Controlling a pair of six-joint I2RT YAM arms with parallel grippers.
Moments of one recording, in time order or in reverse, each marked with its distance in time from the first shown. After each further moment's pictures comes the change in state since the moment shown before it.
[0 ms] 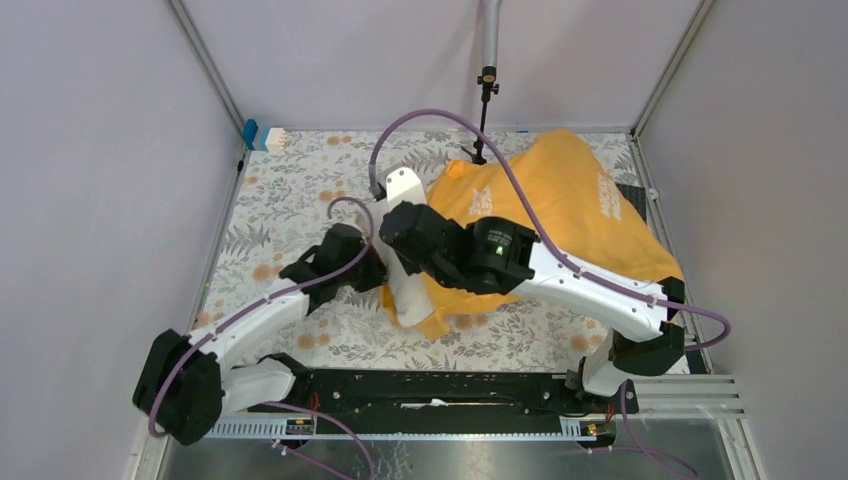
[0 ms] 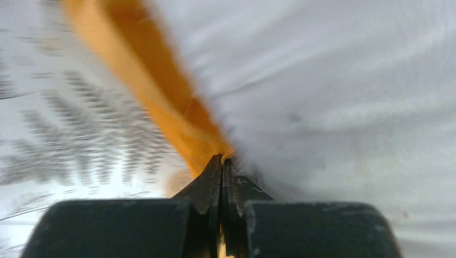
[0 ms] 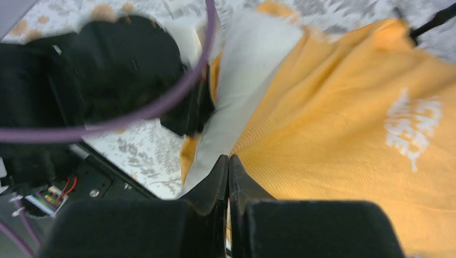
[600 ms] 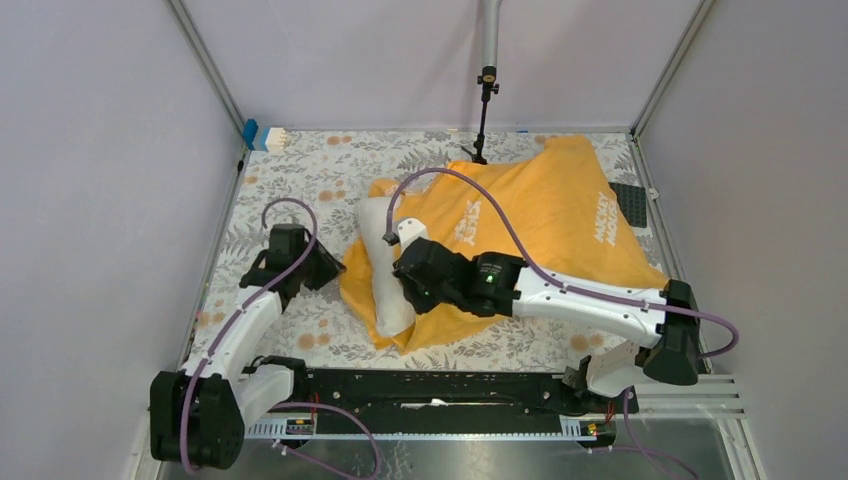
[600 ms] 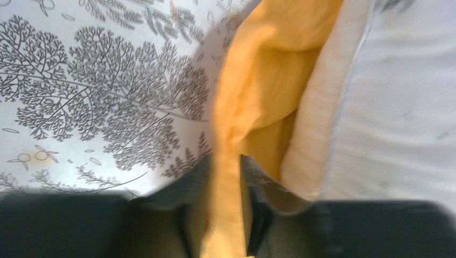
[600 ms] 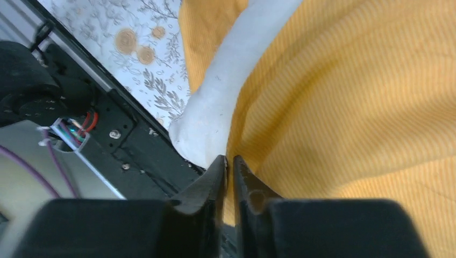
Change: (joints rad) left arm 0.476 -0.168 -0.116 -0.145 0.022 0.064; right arm -0.042 -0.168 -0.675 0.413 -0.358 0.119
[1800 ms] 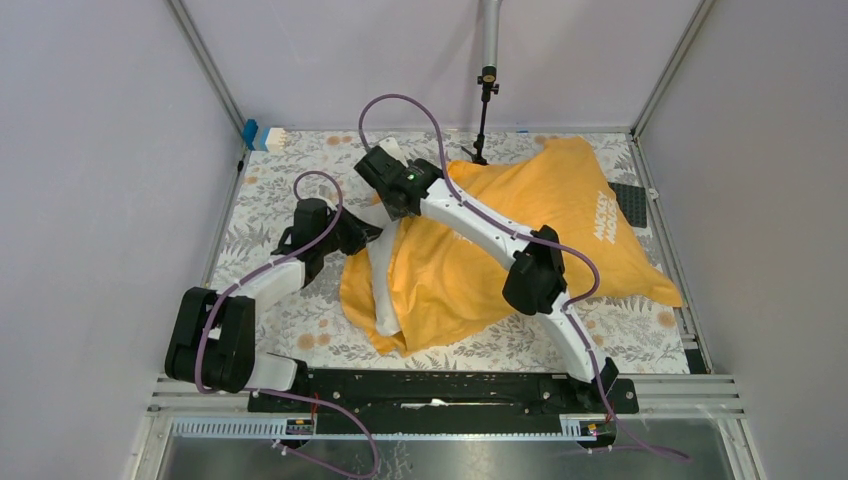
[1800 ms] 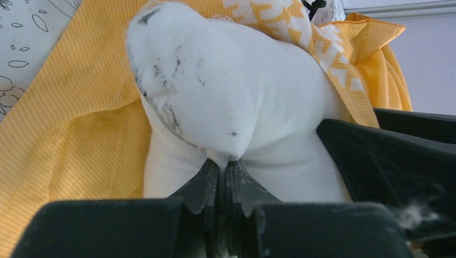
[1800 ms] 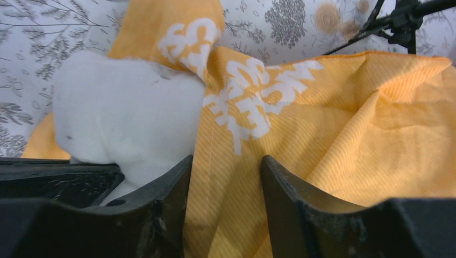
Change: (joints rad) left arm -0.075 0.380 0.087 0.586 0.249 -0.222; right arm -0.337 0.812 1.017 -0.397 0.268 -0.190
